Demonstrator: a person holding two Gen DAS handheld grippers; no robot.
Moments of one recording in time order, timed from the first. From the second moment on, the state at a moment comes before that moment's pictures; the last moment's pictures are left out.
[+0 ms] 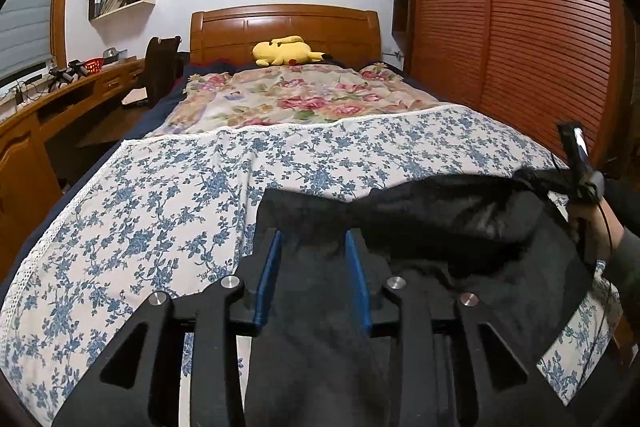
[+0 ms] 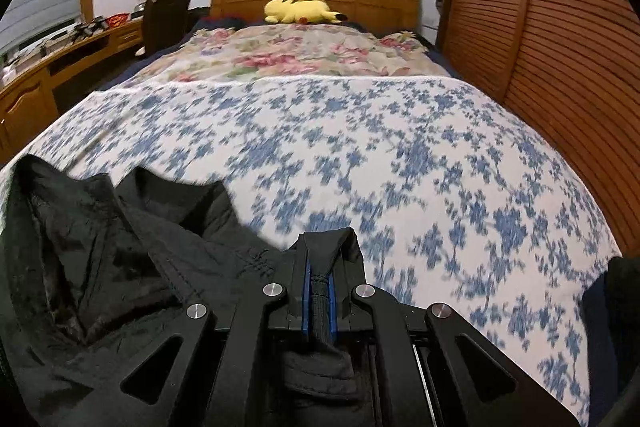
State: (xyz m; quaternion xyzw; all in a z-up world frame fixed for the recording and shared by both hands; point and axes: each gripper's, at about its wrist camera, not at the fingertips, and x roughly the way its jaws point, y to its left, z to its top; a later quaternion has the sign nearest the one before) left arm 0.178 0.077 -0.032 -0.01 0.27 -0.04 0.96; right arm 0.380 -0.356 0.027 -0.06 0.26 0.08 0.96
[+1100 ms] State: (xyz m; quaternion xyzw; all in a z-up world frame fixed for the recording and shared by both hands) left arm 0.189 0.030 -0.059 0.00 0.31 -0.09 0.95; right arm 0.456 -0.391 -0.012 -0.01 0.40 0.08 0.91
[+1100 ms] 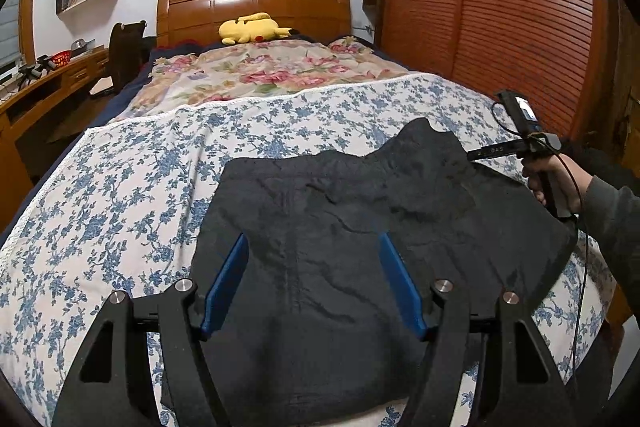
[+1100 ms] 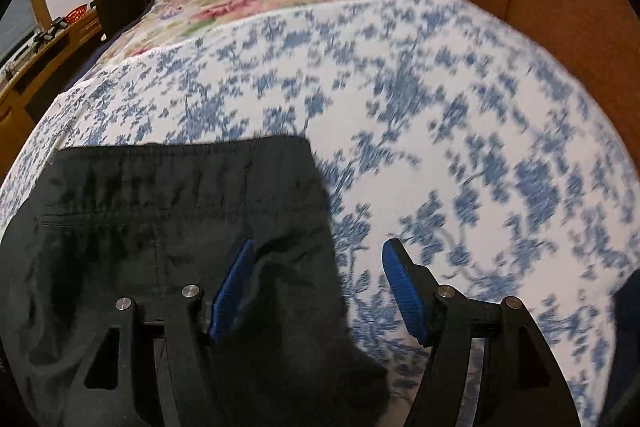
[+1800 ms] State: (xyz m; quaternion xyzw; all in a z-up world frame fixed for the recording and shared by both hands) left arm 0.193 0.018 -0.065 0.01 0.32 -0.10 0.94; right arm 0.467 -0.441 0.003 -0.01 0.35 -0.02 0.94
